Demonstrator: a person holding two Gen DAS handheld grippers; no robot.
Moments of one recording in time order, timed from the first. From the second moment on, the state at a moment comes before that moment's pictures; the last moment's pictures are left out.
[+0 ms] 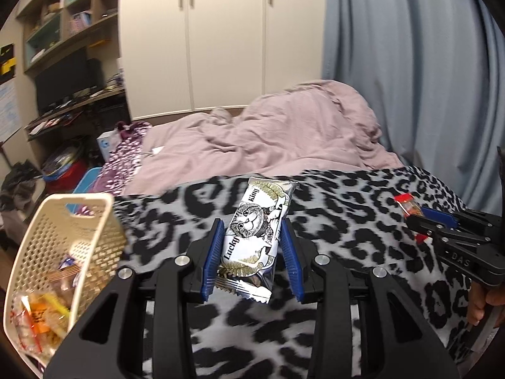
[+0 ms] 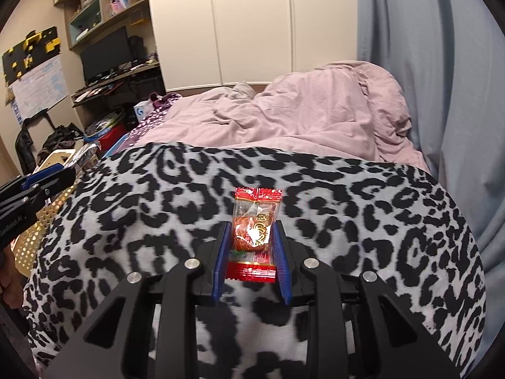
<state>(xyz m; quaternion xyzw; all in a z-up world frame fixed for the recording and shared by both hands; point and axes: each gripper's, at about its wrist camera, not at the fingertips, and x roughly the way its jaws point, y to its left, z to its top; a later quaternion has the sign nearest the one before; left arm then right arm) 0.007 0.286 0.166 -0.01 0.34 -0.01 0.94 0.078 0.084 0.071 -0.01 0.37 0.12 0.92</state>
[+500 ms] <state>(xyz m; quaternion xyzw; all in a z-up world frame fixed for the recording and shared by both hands) -0.036 0.372 0.173 -0.04 0.33 0.08 0.94 0.064 0.137 0.079 -0.03 0.36 0.16 0.92</state>
